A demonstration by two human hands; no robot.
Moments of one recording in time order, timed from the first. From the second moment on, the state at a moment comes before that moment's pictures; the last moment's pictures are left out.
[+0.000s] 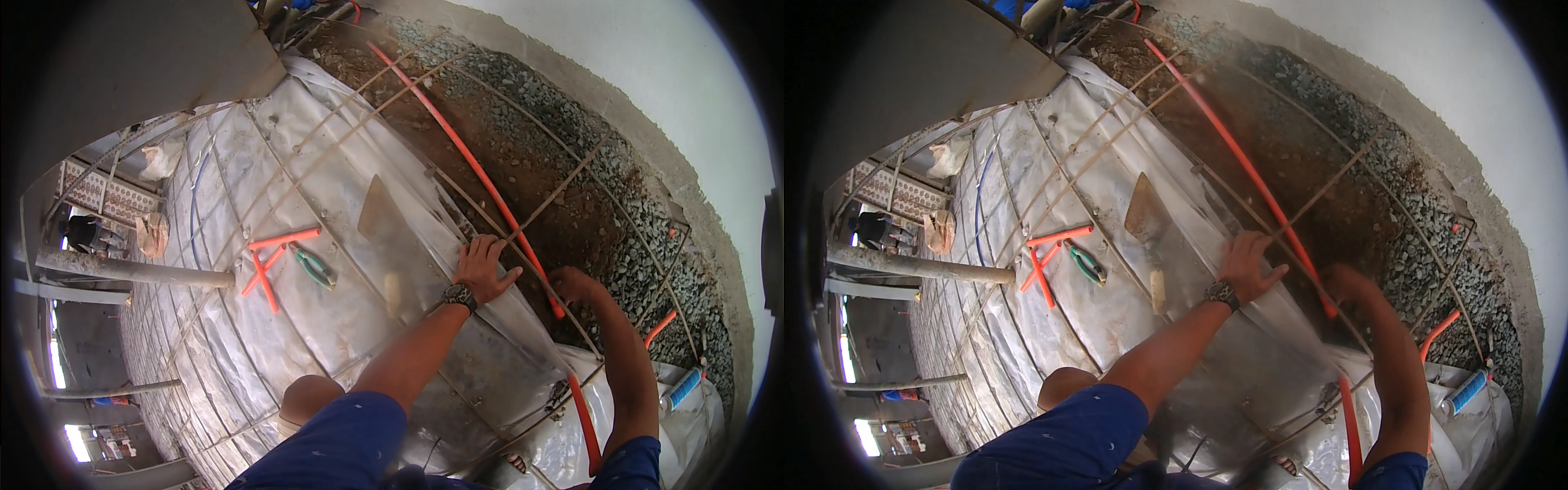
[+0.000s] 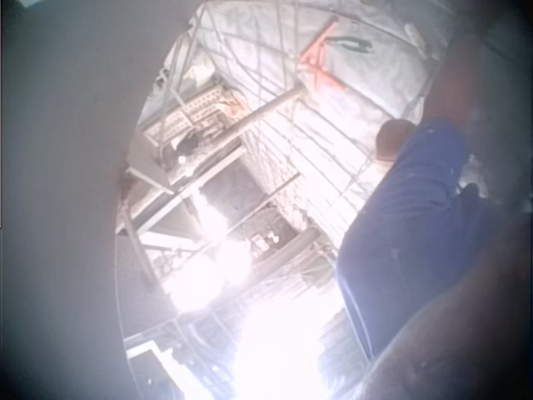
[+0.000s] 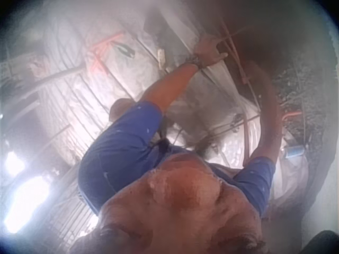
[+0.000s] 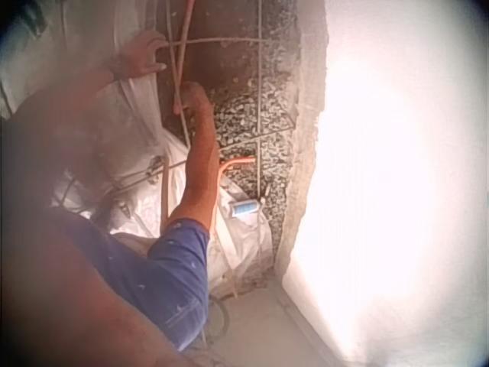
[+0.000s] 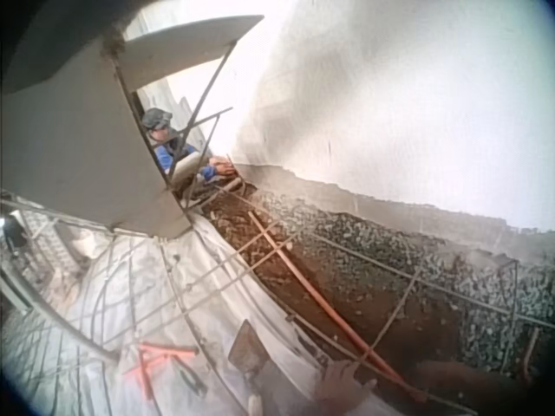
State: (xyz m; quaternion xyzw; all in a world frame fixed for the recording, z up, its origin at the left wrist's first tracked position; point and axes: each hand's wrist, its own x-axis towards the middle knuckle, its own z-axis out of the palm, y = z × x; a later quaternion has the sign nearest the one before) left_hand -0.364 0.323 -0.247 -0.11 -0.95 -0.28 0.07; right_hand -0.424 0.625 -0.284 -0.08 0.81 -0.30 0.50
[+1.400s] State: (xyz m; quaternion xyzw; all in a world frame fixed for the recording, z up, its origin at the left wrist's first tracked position) left_hand -0.375 0.320 -0.252 -0.12 -0.95 -0.27 0.09; right_hand -0.431 0.621 -0.280 -0.08 0.81 -0.32 0.49
